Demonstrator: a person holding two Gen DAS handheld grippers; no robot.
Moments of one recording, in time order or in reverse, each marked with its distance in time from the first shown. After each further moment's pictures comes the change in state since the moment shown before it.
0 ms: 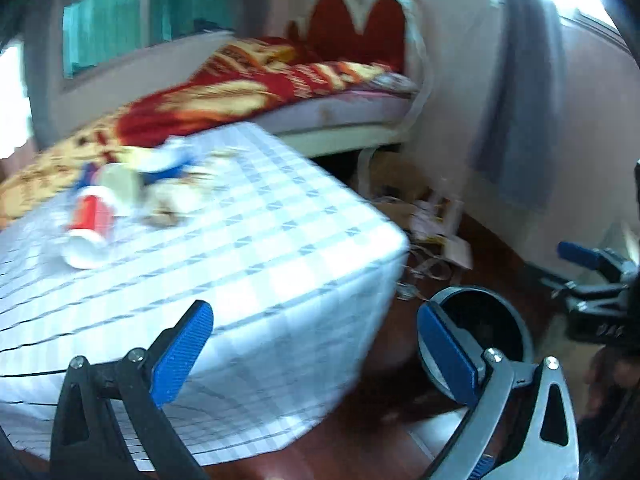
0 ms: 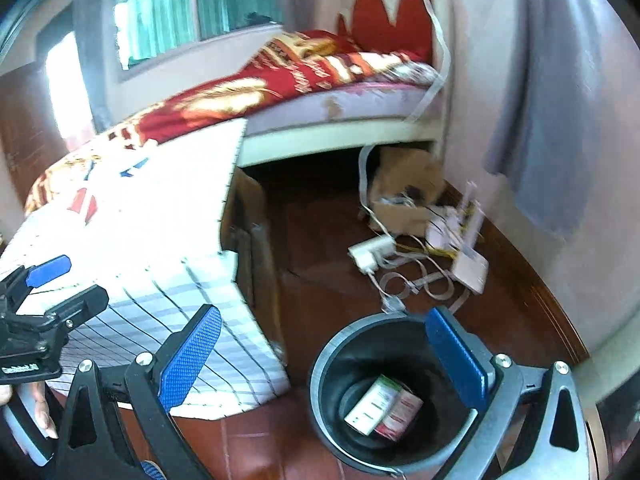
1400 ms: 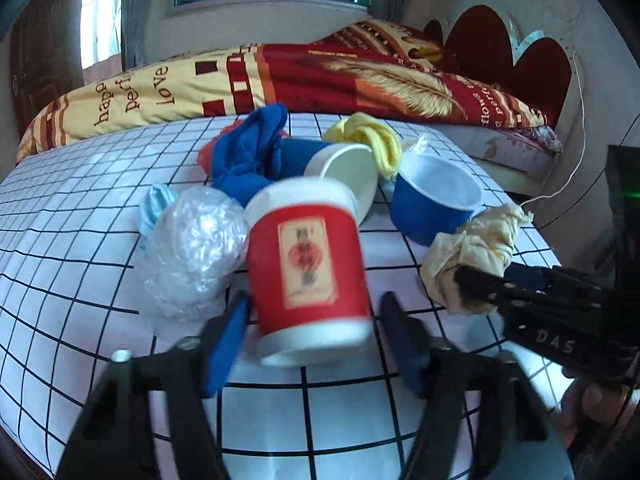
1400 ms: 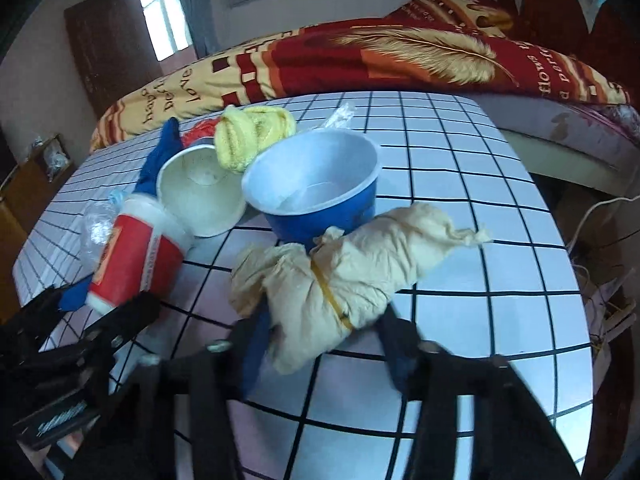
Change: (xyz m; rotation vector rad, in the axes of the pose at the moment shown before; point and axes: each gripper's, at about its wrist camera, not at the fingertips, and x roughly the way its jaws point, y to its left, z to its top) left arm 0.085 0.213 0.033 -0.309 0.074 0.171; right arm 0.210 0.267 0.124 -0.246 0.204 0.352
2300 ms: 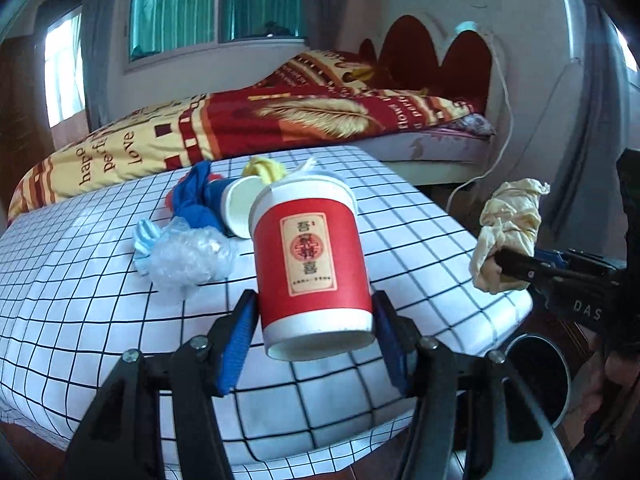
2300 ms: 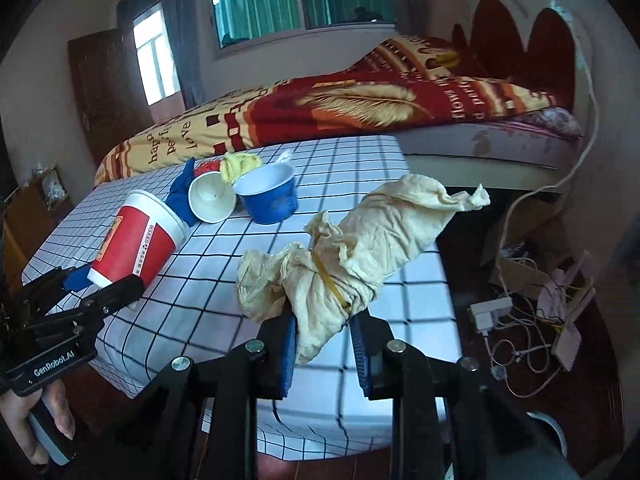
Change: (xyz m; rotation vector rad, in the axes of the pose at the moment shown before) left arm -0.100 -0.061 -0.040 0.183 -0.124 -0.089; right arm -0.155 -0.039 -0.091 0.053 -0.199 -0.099
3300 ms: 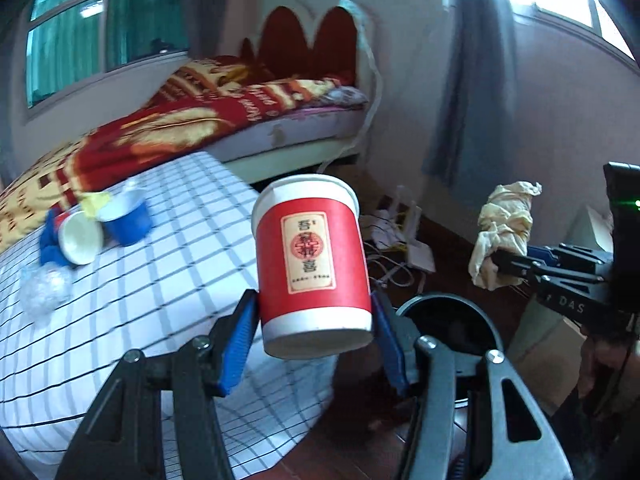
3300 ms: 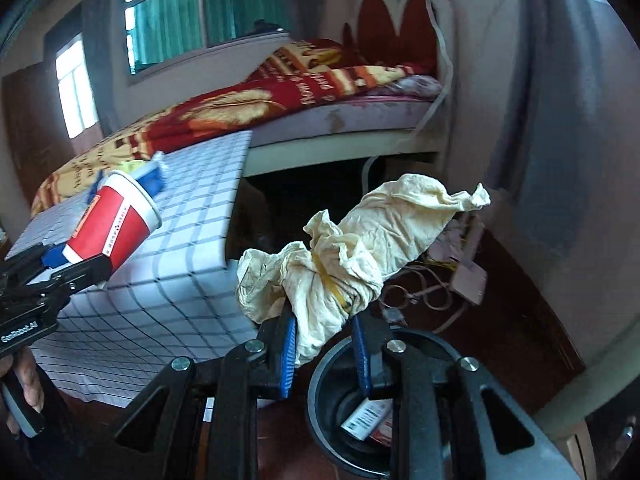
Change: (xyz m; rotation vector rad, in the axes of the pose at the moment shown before) left arm -0.022 -0.160 -0.027 0.243 0.019 -0.300; right arm -0.134 -0.133 -0.113 0.173 -0.021 -0.295
